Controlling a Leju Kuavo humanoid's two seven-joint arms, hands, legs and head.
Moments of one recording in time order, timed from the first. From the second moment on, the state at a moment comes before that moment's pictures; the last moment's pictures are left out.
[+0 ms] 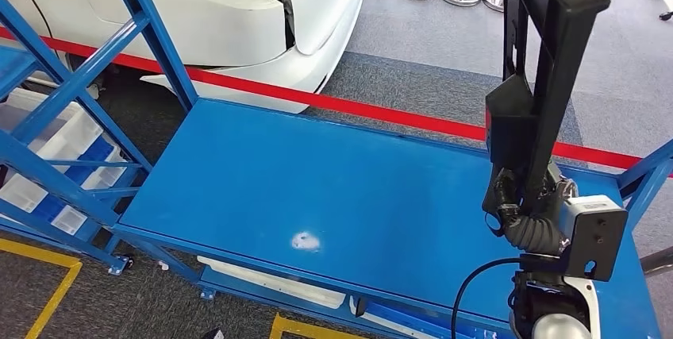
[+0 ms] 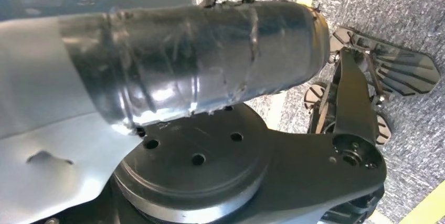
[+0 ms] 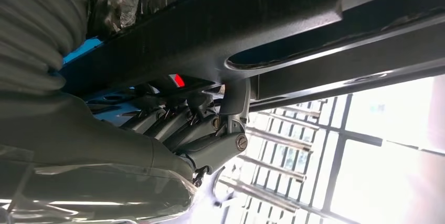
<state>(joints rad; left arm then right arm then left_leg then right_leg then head) -0.10 0.08 0.47 -0.22 -0.06 -0.01 -0.36 -0.20 -0.15 0.35 -1.83 -0.02 -0.33 0.06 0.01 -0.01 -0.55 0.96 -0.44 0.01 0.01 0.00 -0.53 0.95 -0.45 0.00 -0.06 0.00</state>
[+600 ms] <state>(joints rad) -0.10 0.06 0.48 -0.22 -0.06 0.01 -0.34 -0.18 -0.15 0.37 -1.91 -0.01 -0.39 0.03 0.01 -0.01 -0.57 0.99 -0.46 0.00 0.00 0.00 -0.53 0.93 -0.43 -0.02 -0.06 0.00</state>
